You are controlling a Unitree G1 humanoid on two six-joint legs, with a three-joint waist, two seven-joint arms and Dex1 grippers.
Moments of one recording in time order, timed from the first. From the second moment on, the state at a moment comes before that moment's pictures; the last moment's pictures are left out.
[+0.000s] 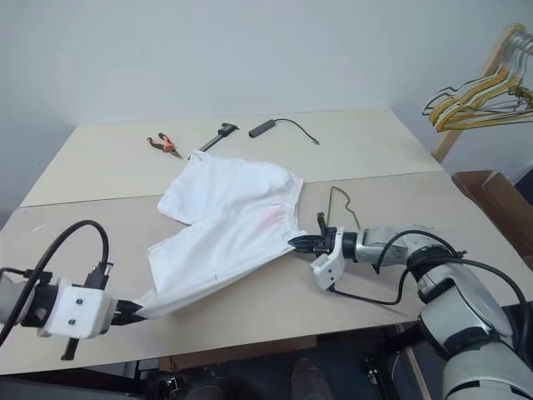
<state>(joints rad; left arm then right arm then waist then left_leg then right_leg) 0.46 1.27 0.36 -0.60 -0.31 0.02 -1.19 -0.86 -0.73 0.70 0.90 -0.92 -1.20 -0.11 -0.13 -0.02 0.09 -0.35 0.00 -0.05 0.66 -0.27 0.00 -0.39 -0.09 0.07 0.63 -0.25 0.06</state>
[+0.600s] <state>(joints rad) 0.22 1.12 0.38 -0.34 -0.36 -0.10 -1.33 -0.13 -1.29 0.39 -0.11 0.37 -0.23 0.38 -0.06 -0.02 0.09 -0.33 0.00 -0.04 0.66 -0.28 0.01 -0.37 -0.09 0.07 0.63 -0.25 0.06</state>
